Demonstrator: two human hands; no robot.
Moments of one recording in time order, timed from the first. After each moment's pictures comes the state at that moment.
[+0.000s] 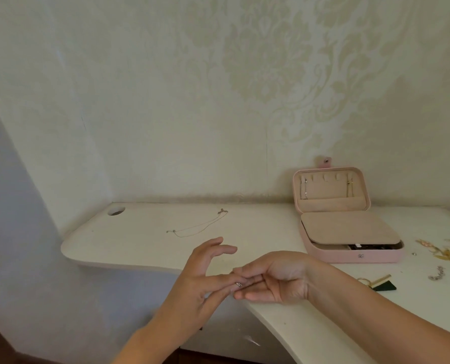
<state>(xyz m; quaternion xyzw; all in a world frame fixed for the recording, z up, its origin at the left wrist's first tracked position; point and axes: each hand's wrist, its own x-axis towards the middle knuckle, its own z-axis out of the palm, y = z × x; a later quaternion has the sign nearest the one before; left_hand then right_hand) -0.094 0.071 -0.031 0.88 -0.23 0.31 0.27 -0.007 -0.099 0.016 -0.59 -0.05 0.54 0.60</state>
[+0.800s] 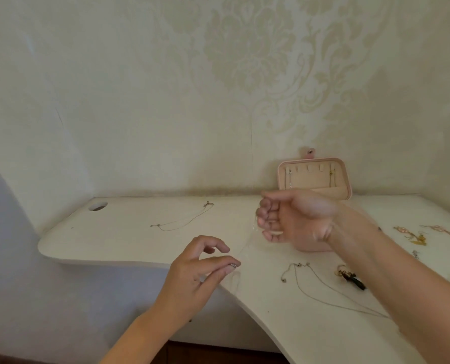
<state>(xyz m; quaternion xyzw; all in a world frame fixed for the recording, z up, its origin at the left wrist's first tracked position) -0.080 0.053 -0.033 0.86 -0.19 0.32 0.35 0.041 -0.146 0.061 -0.56 -0.12 0.44 0.69</state>
